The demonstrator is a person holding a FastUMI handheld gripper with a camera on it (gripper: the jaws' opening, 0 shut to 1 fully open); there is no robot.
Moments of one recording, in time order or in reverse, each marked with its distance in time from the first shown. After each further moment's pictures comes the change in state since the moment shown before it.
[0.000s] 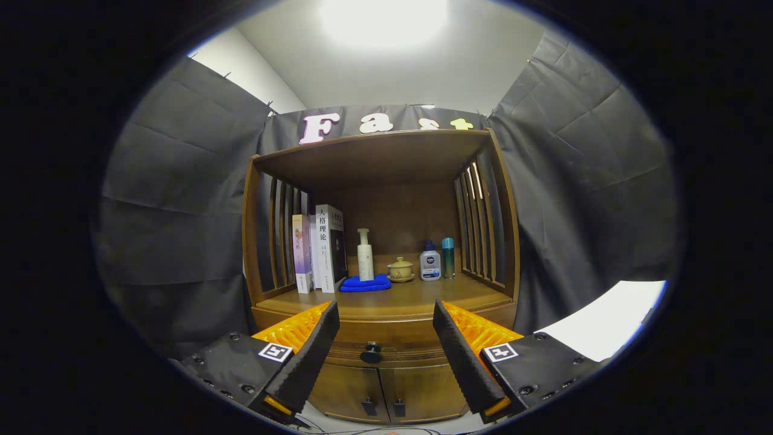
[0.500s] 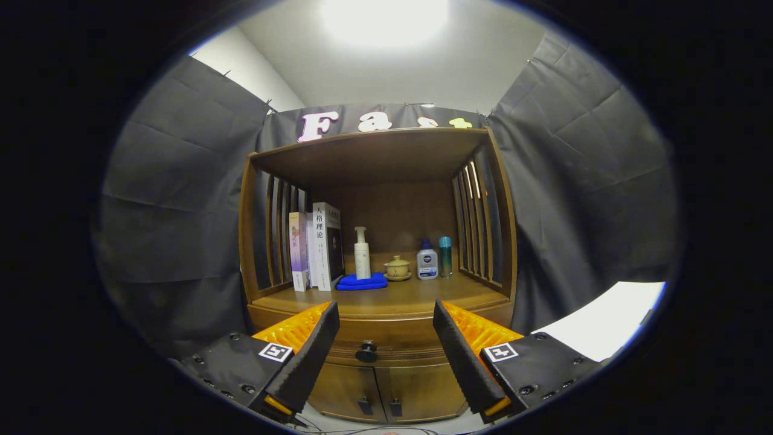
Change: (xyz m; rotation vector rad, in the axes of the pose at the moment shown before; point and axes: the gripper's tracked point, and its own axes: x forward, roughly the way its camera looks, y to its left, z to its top) arm 0.005 -0.007 -0.003 -0.019 -0.002 -0.018
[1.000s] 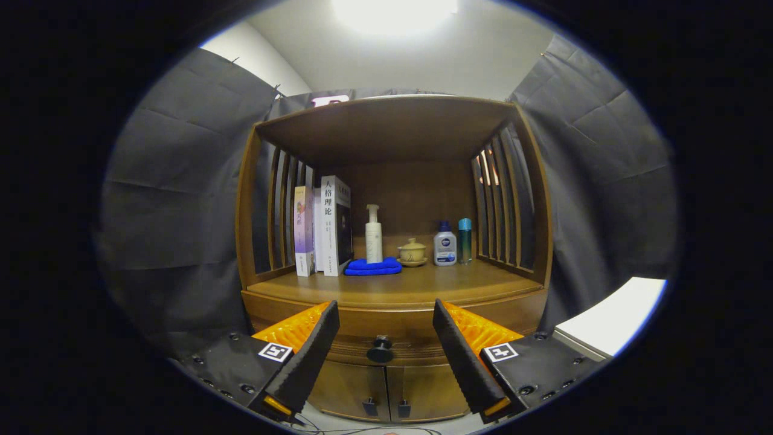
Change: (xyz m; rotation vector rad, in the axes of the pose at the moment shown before) arm 0.061 0.036 -0.057 -0.024 0.076 0.046
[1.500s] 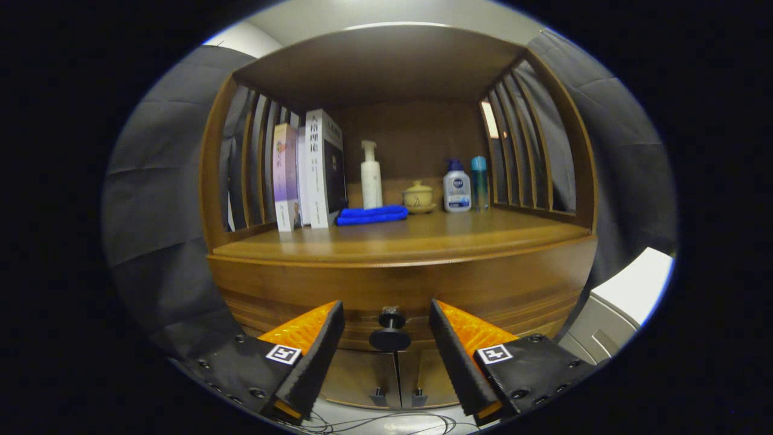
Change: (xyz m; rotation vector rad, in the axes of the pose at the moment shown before) arm 0.067 0.010 -0.100 0.046 0.251 -0.013
